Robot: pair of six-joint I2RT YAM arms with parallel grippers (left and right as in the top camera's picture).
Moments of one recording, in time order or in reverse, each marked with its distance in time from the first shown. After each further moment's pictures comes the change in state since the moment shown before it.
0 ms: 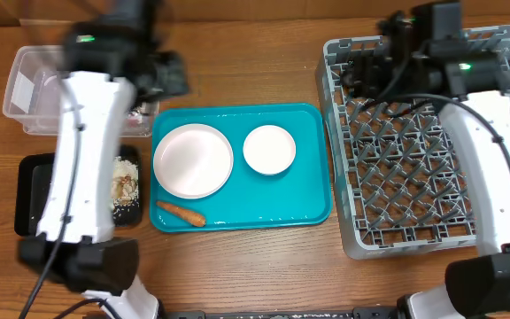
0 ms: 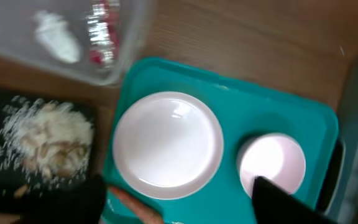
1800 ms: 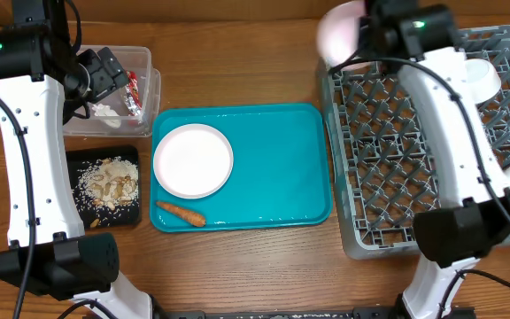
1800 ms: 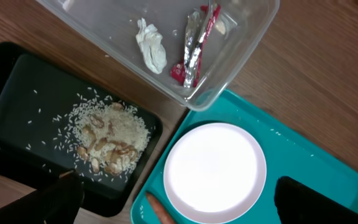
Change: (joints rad) left arm 0.243 -0.002 0.000 -0.008 -0.020 -0.032; right arm 0.077 0.282 0.459 -0.176 0.900 0.127
